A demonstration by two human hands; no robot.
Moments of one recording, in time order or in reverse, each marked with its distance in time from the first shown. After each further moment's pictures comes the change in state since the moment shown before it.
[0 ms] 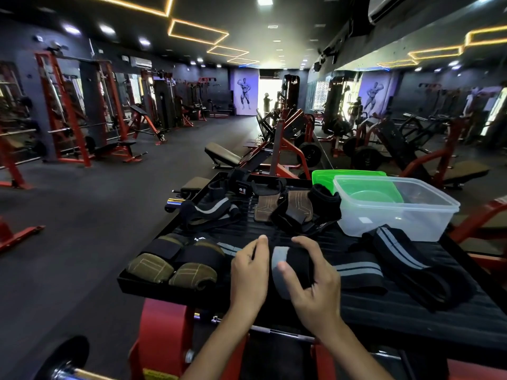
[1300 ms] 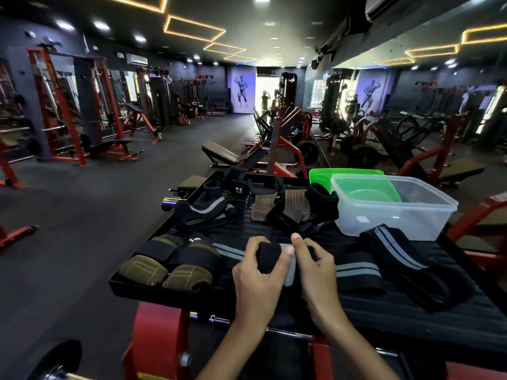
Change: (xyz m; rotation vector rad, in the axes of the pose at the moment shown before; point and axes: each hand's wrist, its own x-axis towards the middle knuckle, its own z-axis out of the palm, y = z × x) left_hand -0.015 0.003 0.008 0.072 0.021 0.324; right_hand 0.021 0.003 0.007 0.363 -0.008 0.587
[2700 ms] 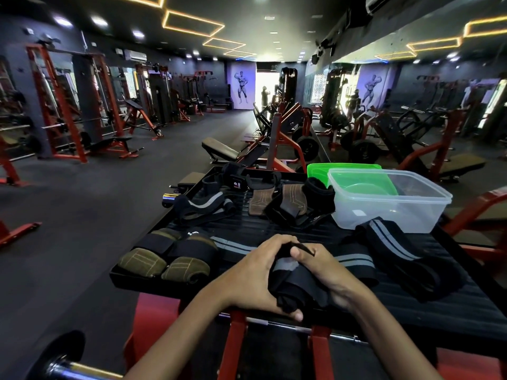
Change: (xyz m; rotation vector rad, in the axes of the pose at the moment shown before) left_hand 0.025 -0.007 -0.026 0.227 -0.923 0.170; right_hand 0.018 -0.002 -0.041 0.009 -0.572 0.285
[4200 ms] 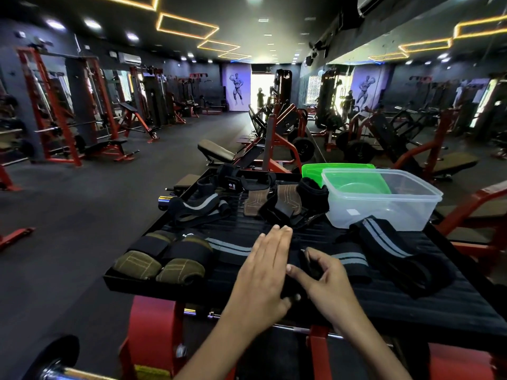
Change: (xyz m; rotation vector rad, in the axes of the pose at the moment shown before) left_hand -0.001 0.000 0.046 0.648 0.428 0.145; right_hand -0.037 0.005 0.017 -0.097 0.326 -0.258
